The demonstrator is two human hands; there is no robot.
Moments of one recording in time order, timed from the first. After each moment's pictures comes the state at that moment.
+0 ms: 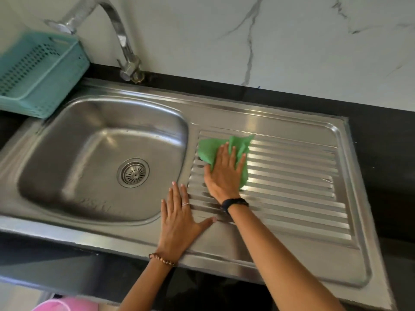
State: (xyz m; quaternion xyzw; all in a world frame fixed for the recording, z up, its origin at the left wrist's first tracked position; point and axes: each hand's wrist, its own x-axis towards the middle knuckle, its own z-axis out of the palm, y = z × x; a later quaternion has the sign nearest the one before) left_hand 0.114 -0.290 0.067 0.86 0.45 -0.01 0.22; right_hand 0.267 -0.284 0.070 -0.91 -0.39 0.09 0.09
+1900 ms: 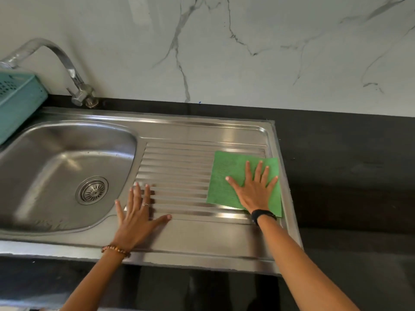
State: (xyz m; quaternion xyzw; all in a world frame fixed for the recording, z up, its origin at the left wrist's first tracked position) left_hand 0.141 -0.316 0.081 0.90 0.37 -0.08 0.19; right_hand 0.402 -0.483 0.069 -0.95 -0.26 0.12 0.09
